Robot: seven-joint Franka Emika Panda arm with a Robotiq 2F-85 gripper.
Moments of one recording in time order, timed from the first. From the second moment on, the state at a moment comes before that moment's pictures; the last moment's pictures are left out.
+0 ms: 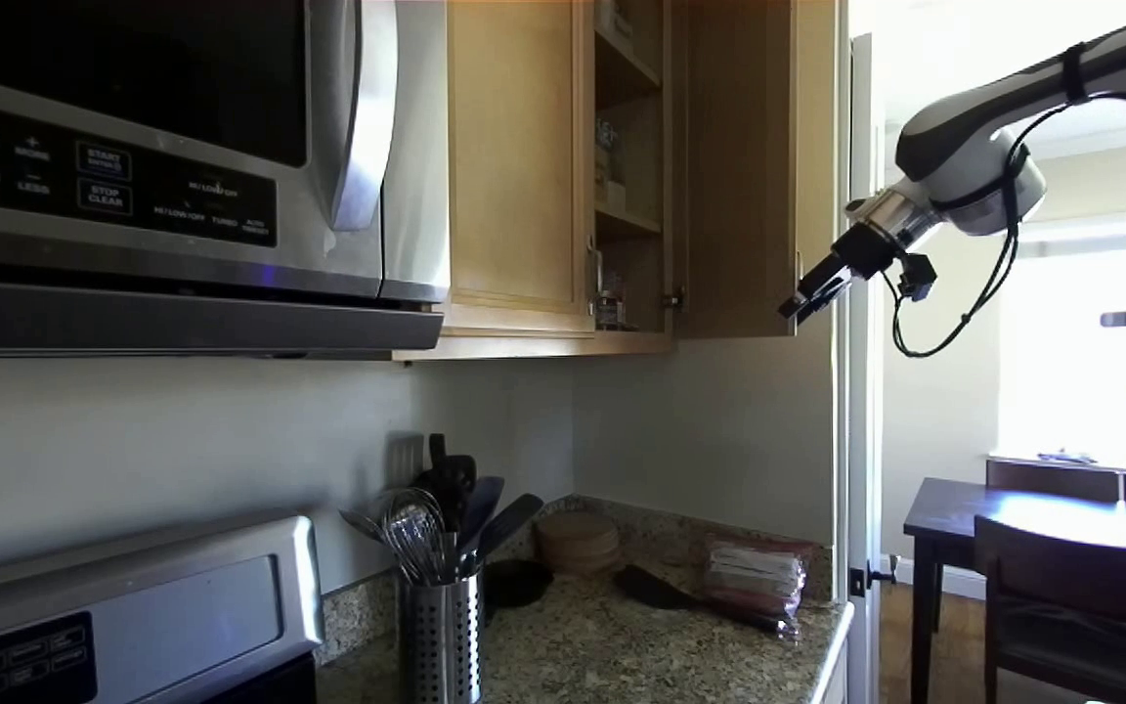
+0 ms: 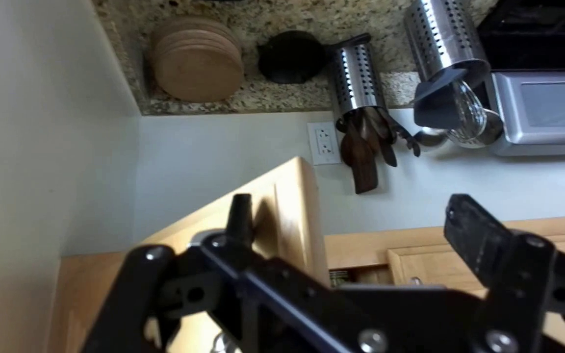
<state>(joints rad) 0.02 -0.62 -0.54 -2.33 0.39 2.35 -0.88</state>
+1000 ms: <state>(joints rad) -0.05 -0.65 -0.55 -2.28 0.44 1.99 -1.02</state>
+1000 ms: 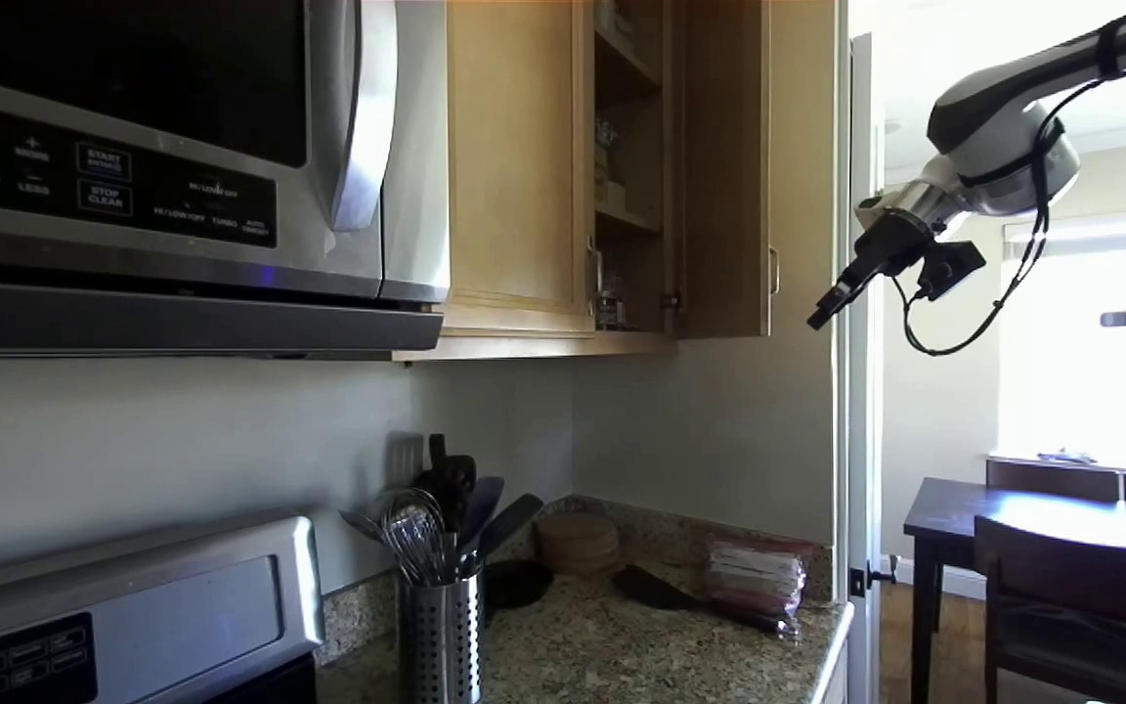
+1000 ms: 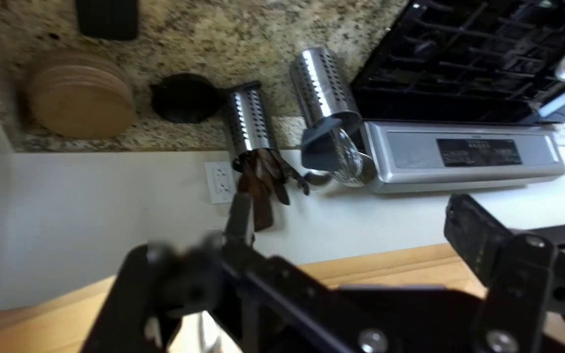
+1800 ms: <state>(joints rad) -0.14 -0.54 -0.55 -2.26 0.53 2.27 -0.94</state>
